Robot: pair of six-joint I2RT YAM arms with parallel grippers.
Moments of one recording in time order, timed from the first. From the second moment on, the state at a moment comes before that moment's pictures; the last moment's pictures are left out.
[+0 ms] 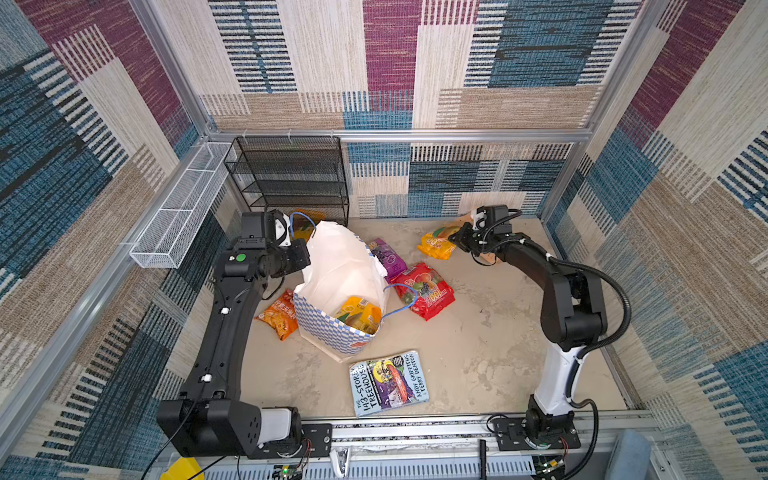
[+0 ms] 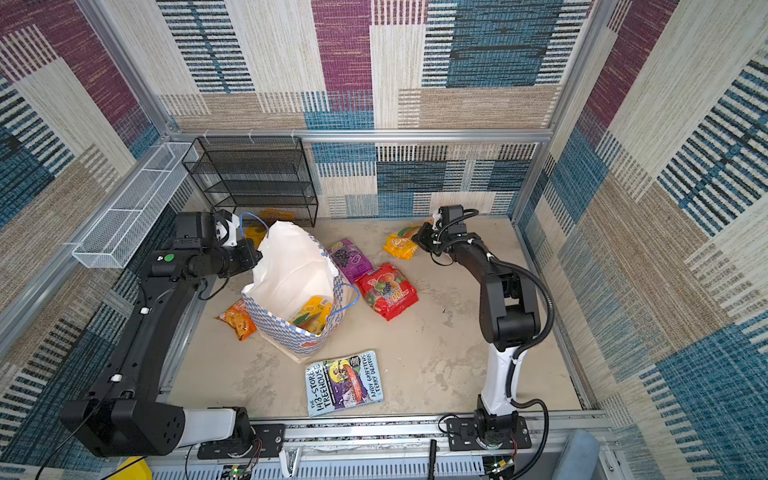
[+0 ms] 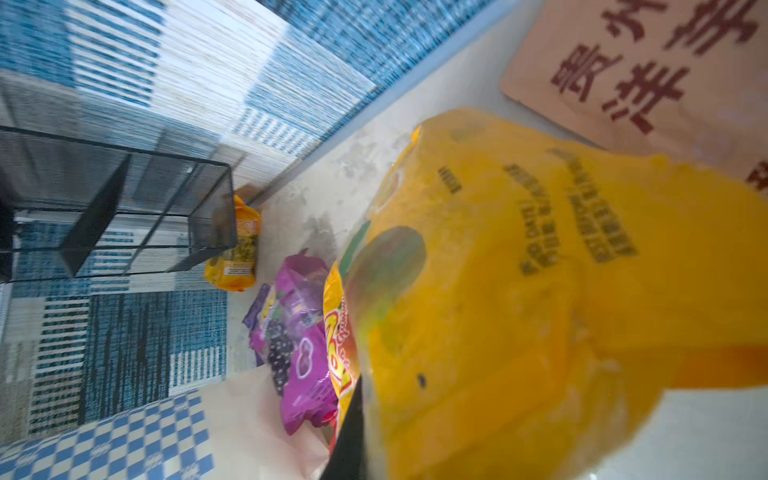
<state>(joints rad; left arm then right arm) 0.00 1.34 1.47 -0.91 0.25 -0.33 0.14 1.94 1.53 -0.25 -0.48 0.71</state>
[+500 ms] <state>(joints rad) 0.01 1.34 1.47 -0.91 0.28 -0.34 0.32 1.57 1.70 -0.37 -0.36 0.60</state>
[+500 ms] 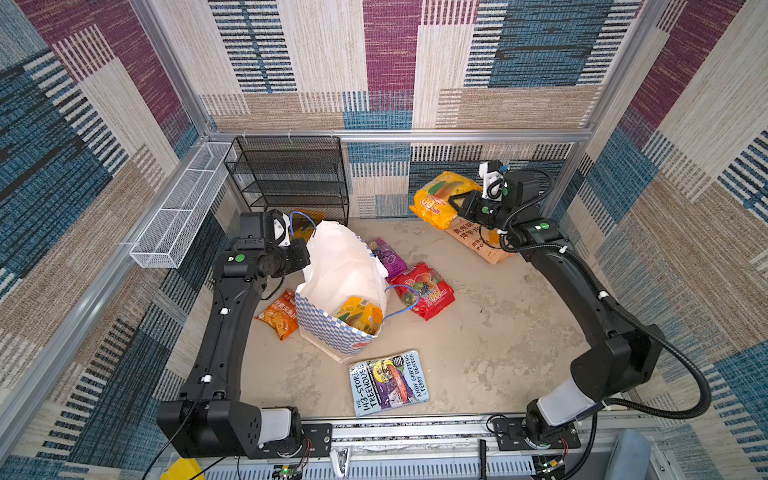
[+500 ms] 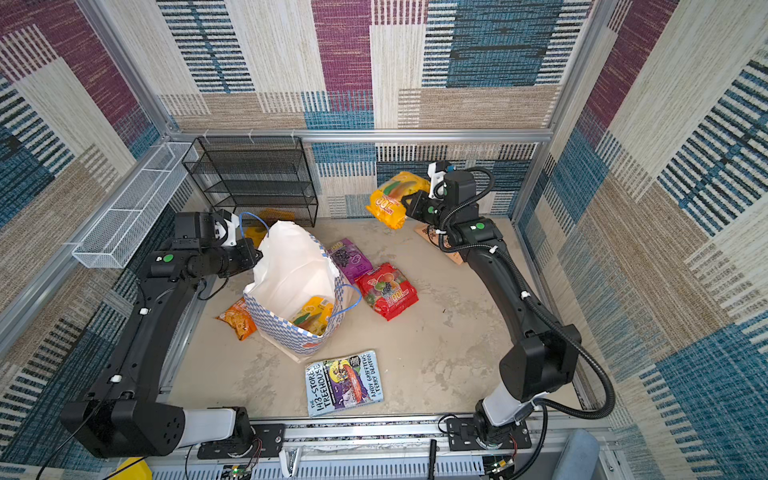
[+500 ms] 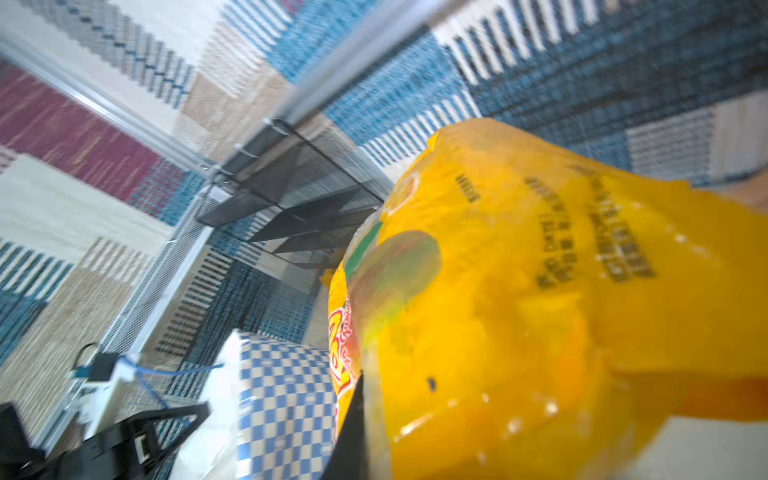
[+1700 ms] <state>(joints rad) 0.02 1.31 1.45 -0.88 0.32 -0.35 0.90 1.81 1.79 -0.54 -0.25 0.51</state>
